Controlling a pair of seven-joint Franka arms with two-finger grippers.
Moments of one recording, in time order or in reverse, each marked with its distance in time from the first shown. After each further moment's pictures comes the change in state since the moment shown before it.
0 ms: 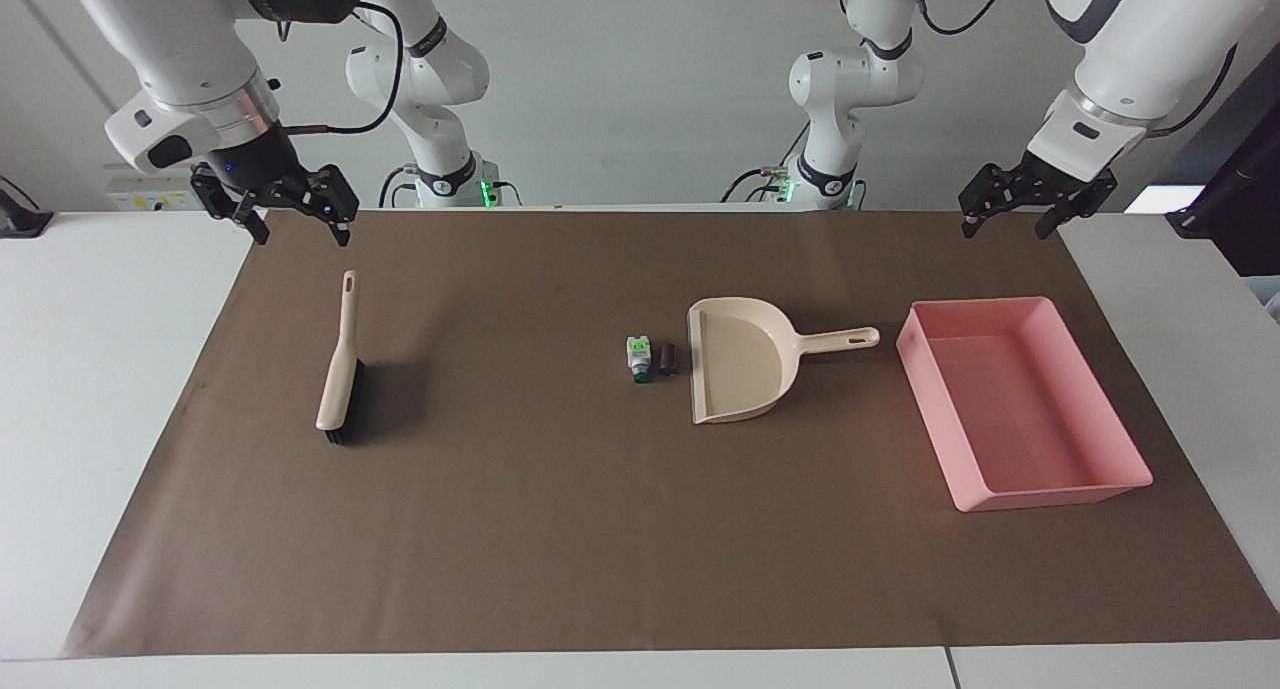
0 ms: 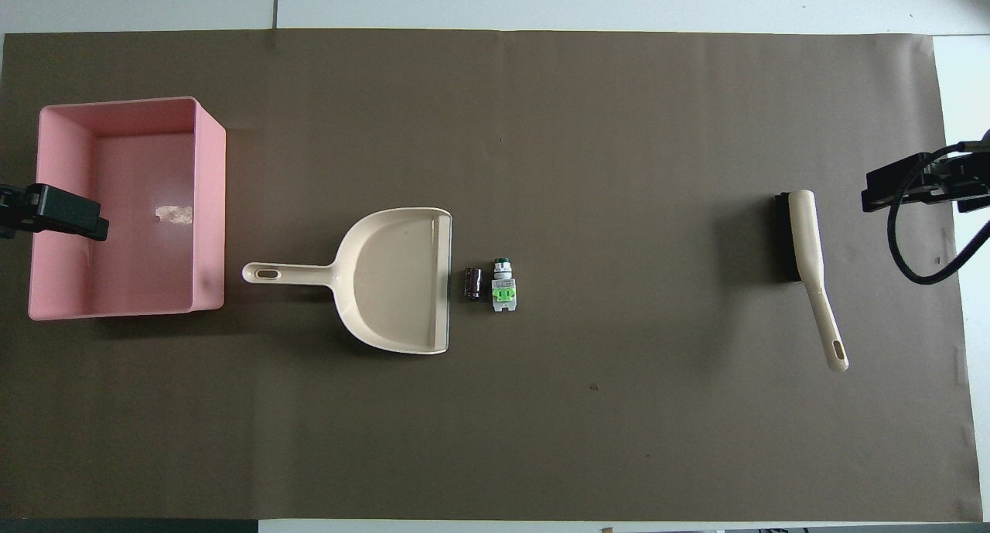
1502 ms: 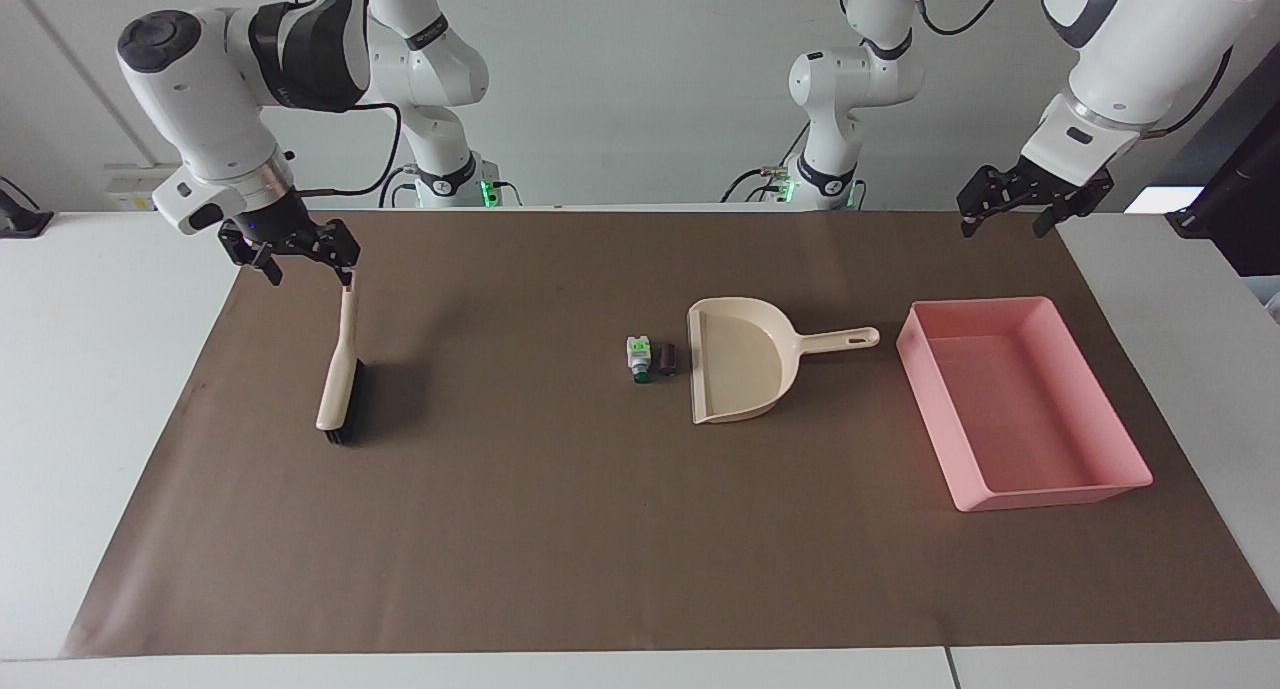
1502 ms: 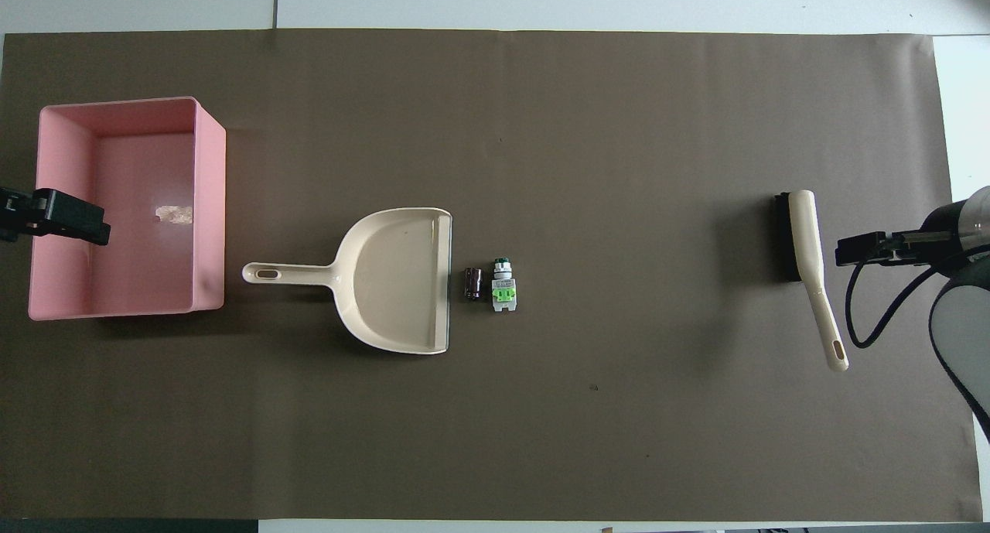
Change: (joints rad) left arm -0.008 0.003 -0.010 -0.011 0.021 0.021 0.014; right arm -0.093 -0.179 -0.009 -0.583 -0.001 0.422 -0.105
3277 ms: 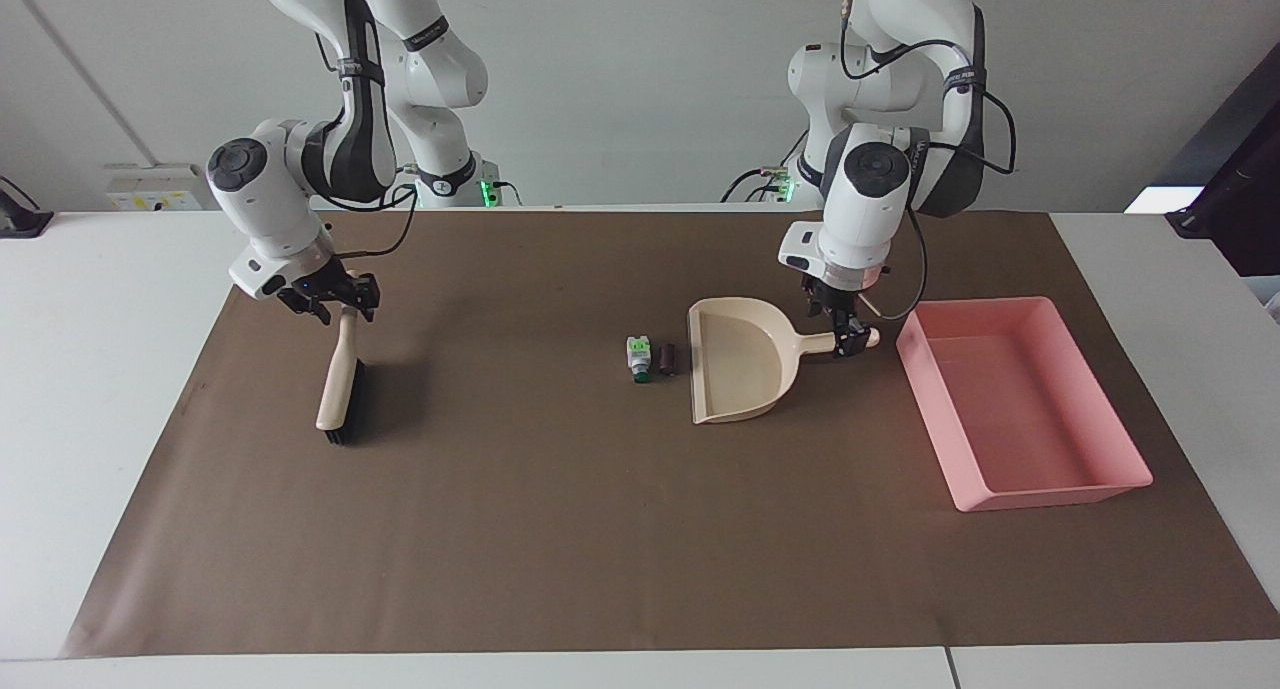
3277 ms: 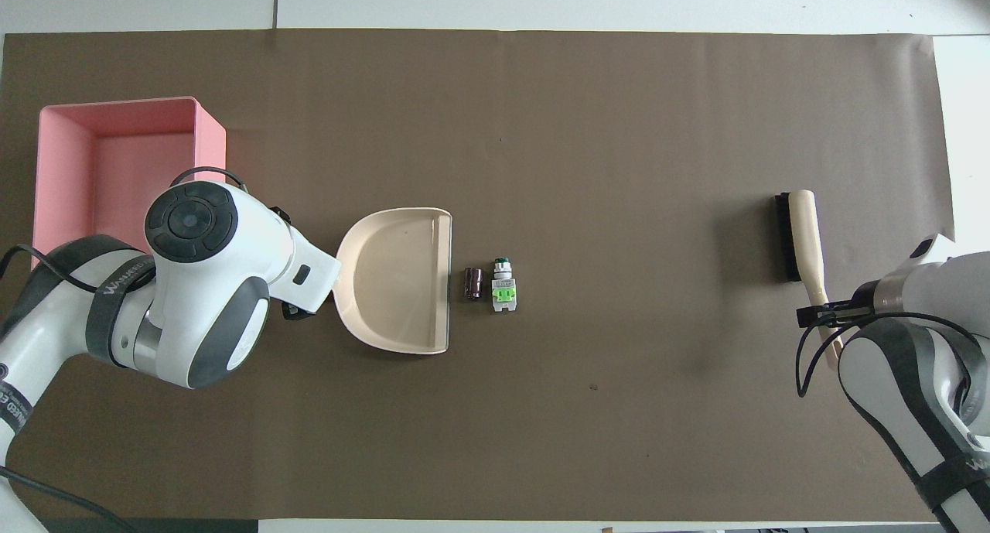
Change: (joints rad) left arm -0.296 0.008 -0.017 -0.630 0.094 0.672 0.839; right arm -0.088 0.035 0.000 -0.369 0.000 0.351 -0.168
